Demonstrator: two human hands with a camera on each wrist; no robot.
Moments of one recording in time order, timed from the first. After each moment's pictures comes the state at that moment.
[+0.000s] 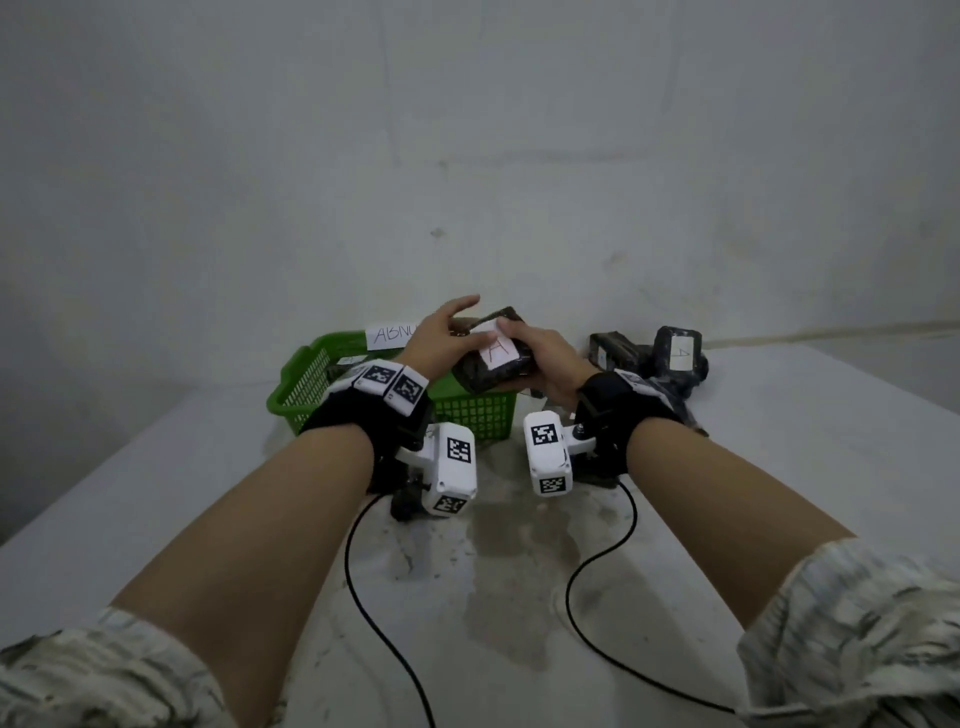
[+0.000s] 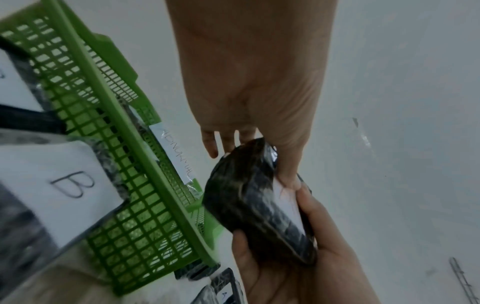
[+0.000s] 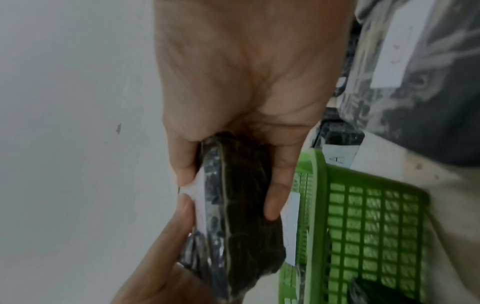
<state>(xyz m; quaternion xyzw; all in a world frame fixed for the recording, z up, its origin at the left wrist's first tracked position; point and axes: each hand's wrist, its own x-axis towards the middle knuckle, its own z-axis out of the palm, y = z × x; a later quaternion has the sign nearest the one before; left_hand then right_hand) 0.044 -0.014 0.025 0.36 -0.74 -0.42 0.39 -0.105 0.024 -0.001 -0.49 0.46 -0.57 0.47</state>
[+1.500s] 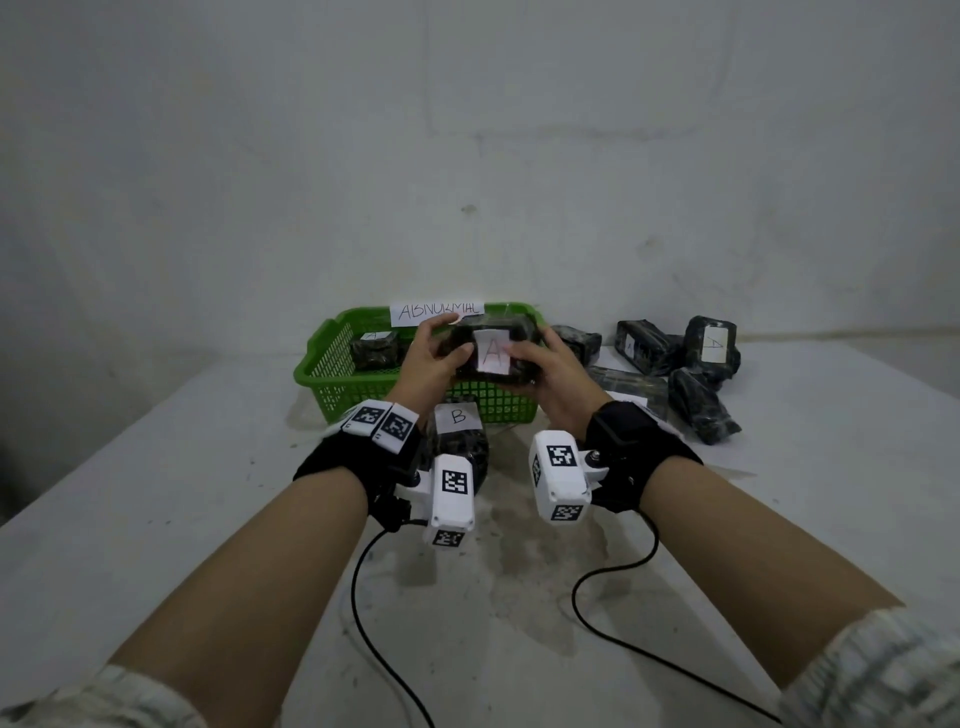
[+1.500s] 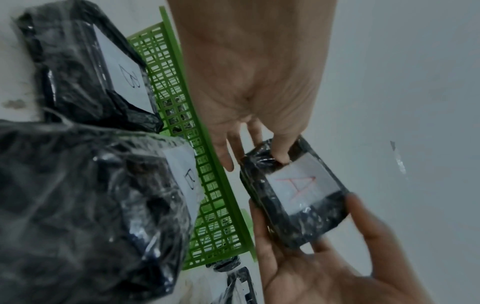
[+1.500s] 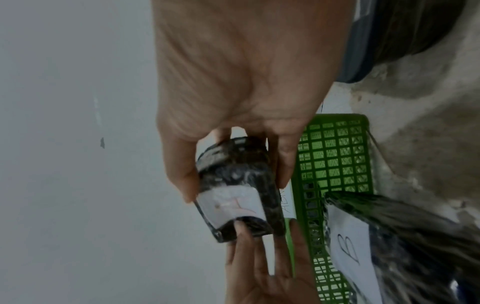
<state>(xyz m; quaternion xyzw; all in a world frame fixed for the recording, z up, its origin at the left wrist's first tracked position) 0.081 -0.012 -0.028 0.31 -0.60 -0.53 0.52 -0.066 0.034 -0.032 -0.44 0.39 -0.63 0.50</state>
